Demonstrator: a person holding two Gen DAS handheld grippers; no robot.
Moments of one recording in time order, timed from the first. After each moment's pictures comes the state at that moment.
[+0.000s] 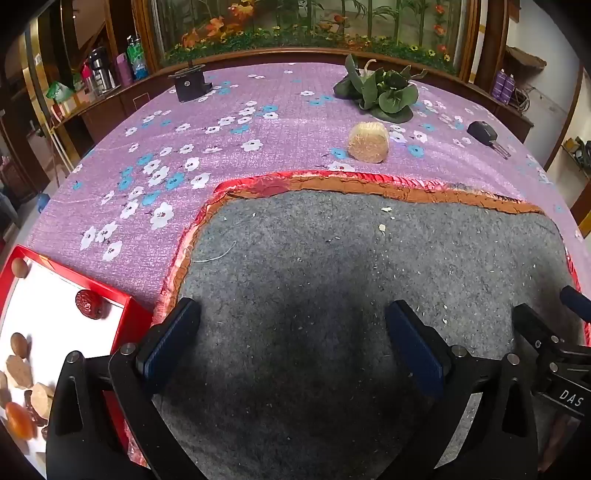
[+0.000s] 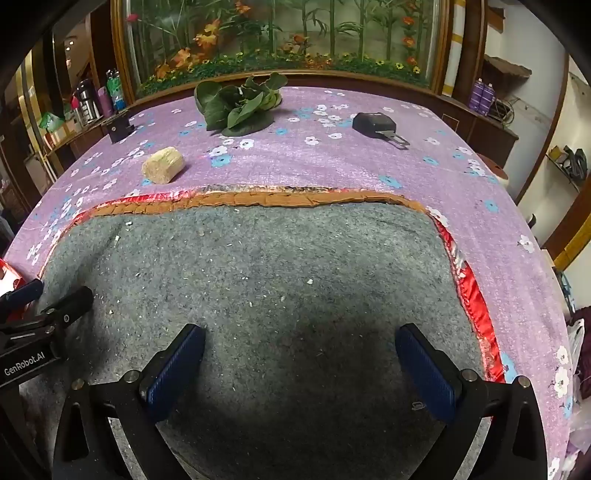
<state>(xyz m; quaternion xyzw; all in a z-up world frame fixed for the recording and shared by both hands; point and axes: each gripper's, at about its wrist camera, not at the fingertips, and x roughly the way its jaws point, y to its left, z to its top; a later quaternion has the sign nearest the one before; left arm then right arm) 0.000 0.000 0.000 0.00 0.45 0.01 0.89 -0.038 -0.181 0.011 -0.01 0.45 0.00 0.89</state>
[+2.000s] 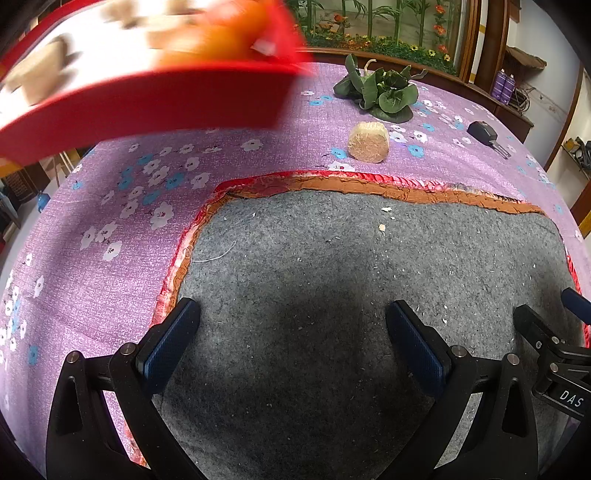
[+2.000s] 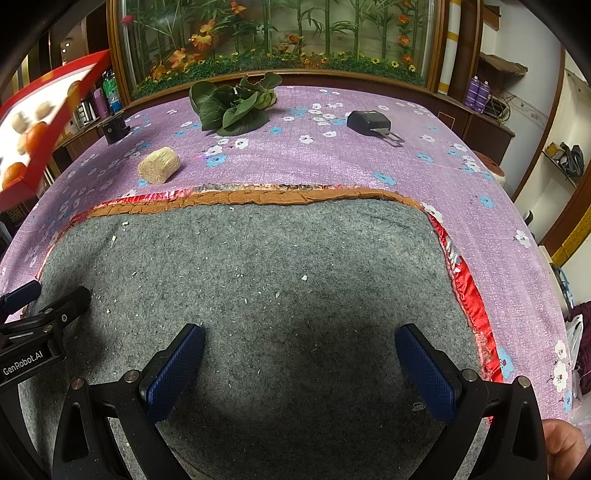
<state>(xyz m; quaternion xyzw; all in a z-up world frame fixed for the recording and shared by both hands) 0.000 0.000 0.000 0.00 0.45 0.01 0.89 -0.040 -0.184 0.012 0.00 0.45 0.00 0.89</state>
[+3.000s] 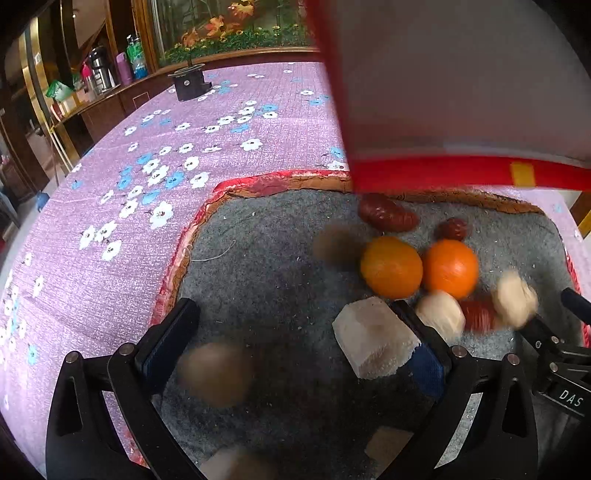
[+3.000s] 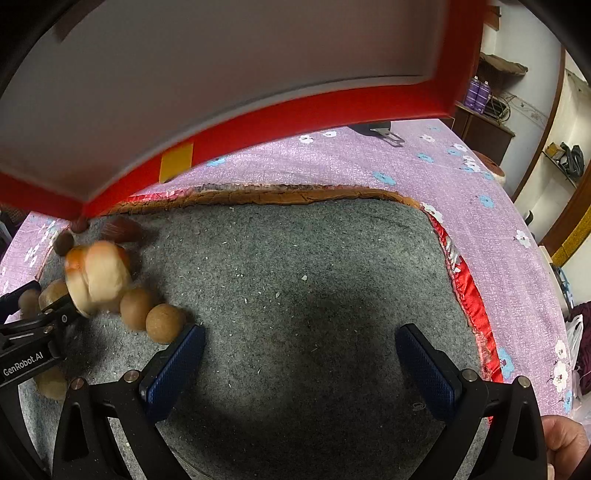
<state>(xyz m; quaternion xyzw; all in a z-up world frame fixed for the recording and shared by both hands) 0.002 -0.007 -0.001 0.00 0.45 0.01 0.89 -0.039 -0.183 0.011 0.00 0.45 0.00 0.89</state>
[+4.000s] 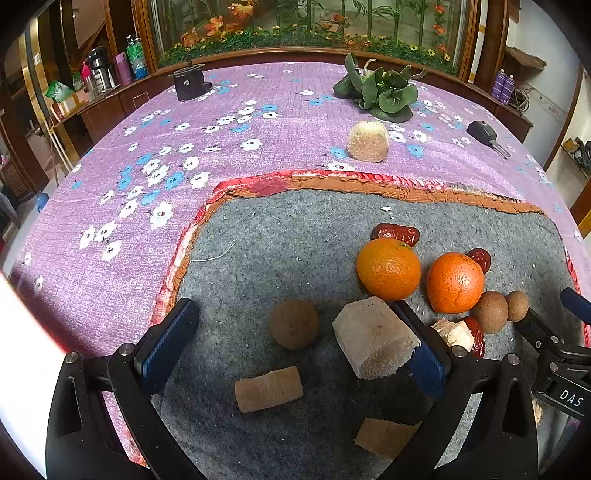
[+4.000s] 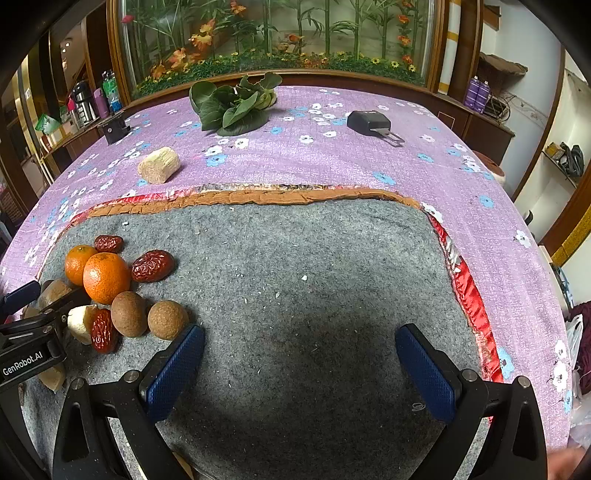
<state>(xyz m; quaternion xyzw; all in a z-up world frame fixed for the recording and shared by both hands) 0.001 -0.002 0.002 0.00 0.45 0.01 0.89 -0.039 -0.183 0.011 0.00 0.45 0.00 0.89</state>
